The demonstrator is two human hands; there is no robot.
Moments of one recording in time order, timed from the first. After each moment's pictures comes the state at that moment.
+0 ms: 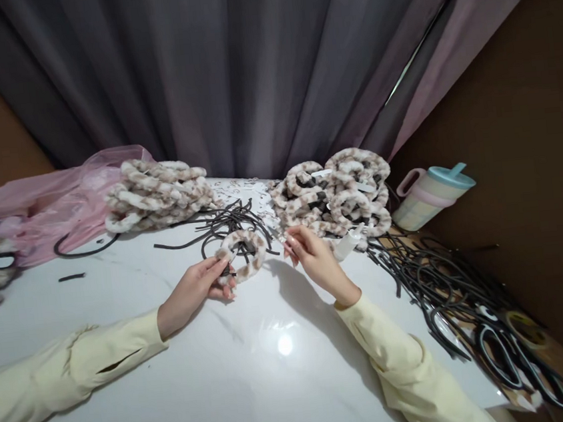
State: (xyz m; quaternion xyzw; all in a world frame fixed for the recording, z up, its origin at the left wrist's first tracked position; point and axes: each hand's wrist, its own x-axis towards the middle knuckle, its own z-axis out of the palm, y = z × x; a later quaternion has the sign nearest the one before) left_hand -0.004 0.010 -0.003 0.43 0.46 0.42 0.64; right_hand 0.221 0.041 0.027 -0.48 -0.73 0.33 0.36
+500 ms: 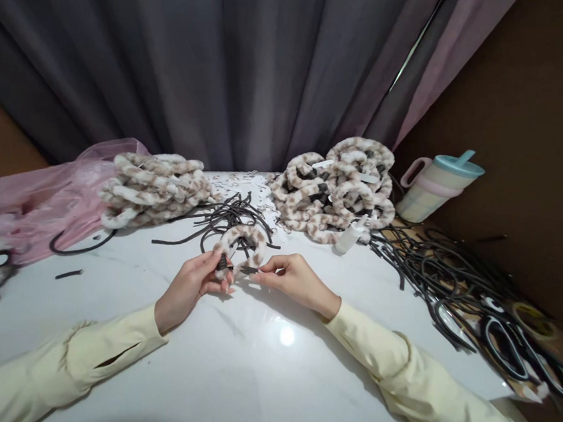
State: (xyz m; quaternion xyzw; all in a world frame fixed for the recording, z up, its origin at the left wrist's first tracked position) left_hand -0.011 0.010 -0.004 0.44 0.42 0.43 0.67; right_hand 0.189 0.014 0.012 -0.50 -0.65 0.49 0.29
